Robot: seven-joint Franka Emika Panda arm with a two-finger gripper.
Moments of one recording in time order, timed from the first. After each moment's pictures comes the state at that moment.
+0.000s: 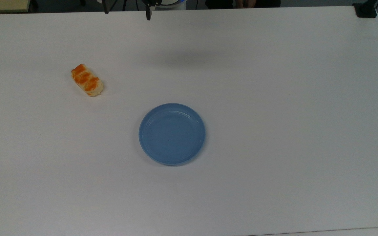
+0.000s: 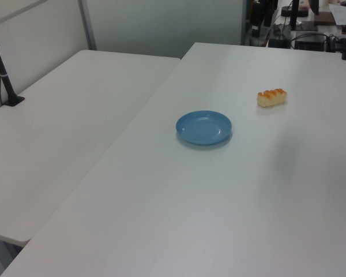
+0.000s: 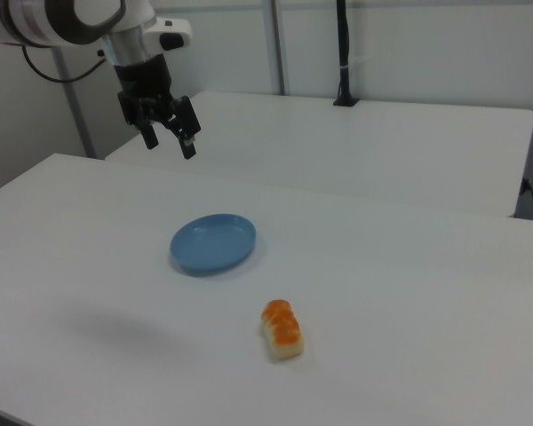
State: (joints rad) arm -0.04 0.00 -0.01 -1.58 -0.05 1.68 0.10
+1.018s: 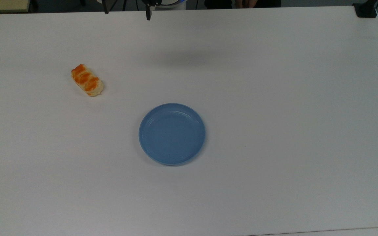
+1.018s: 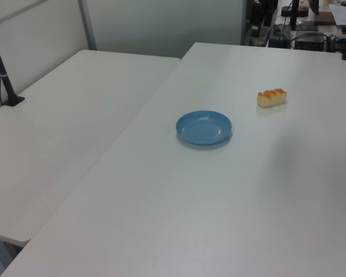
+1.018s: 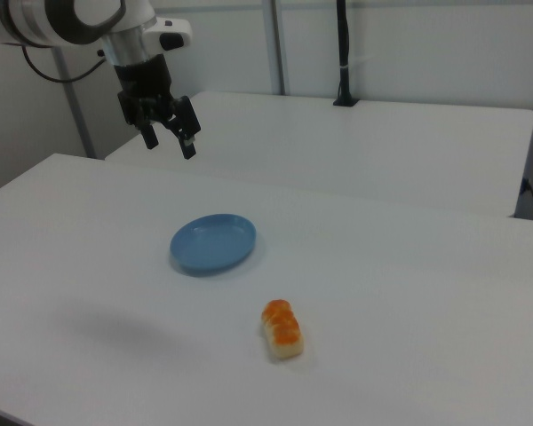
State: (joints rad) arm -0.04 0.00 -0.01 -1.58 -0.05 1.68 0.10
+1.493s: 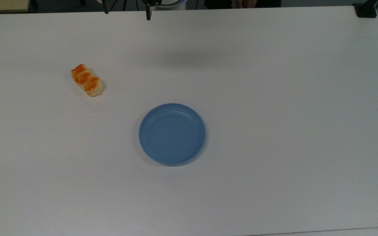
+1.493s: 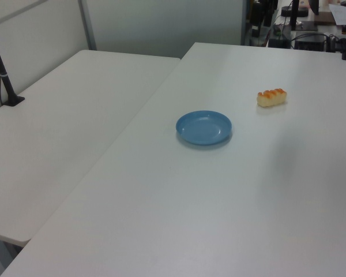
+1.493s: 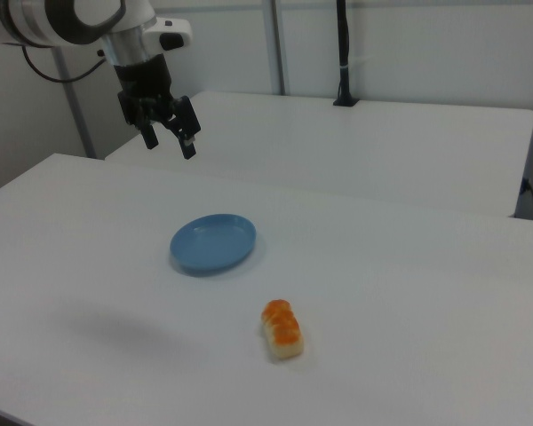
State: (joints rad) arm -0.04 0.00 -0.01 -1.58 -0.05 1.68 0.10
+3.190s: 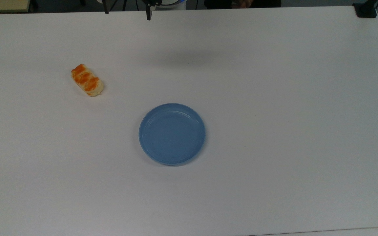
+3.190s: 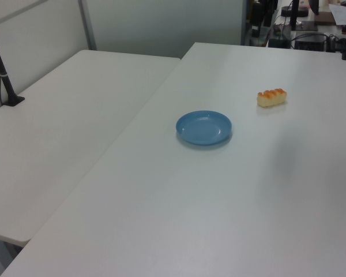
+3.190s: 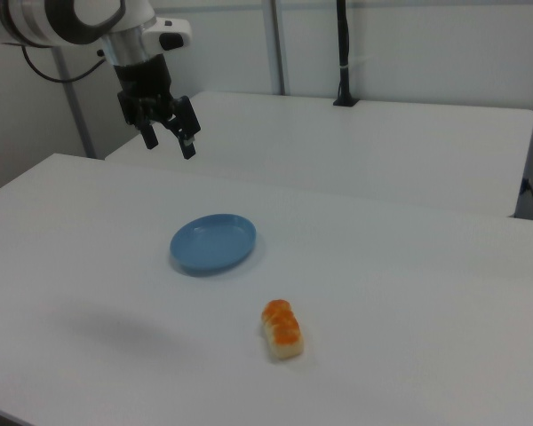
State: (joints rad) arm -0.04 0.00 -0.01 -1.58 -0.05 1.68 0.10
